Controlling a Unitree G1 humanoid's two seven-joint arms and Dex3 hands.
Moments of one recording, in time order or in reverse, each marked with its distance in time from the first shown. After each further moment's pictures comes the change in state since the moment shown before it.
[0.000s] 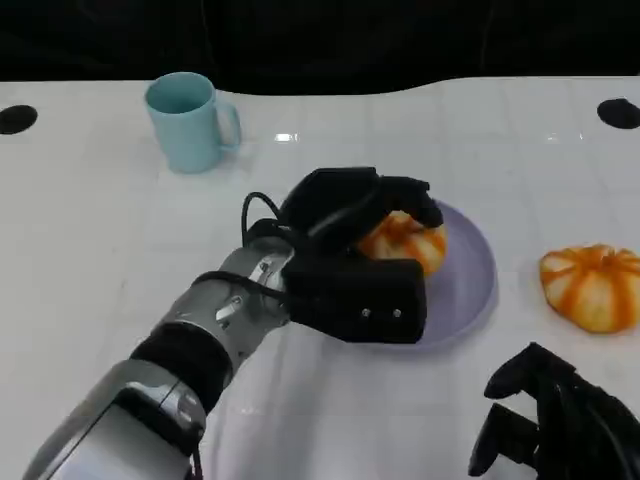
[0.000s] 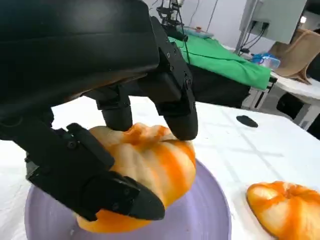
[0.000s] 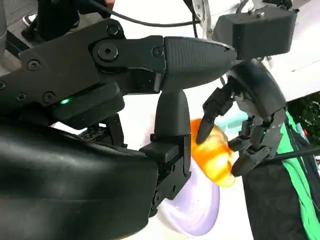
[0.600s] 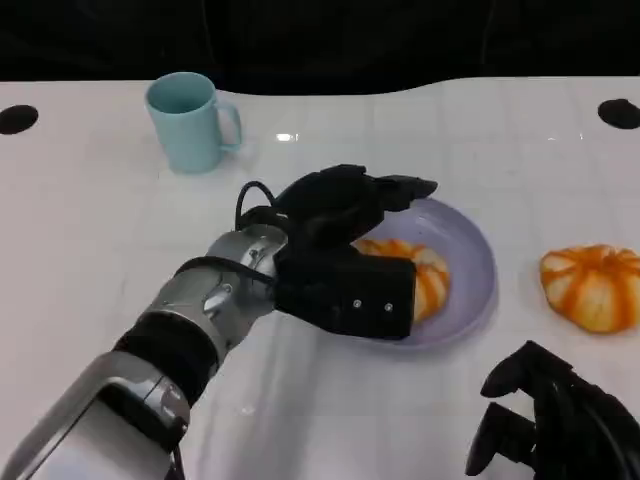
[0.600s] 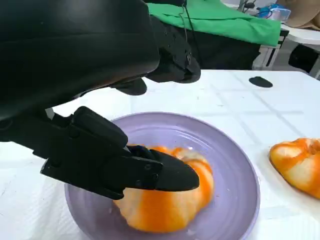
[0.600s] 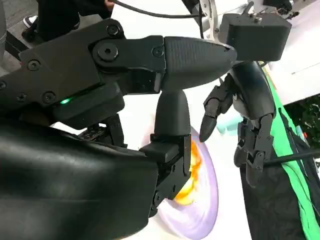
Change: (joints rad) left arm -0.002 0.043 -0.027 -0.077 0.002 0.064 -0.157; right arm -0.005 0.001 0.005 -0.003 -0.002 0.007 -0.001
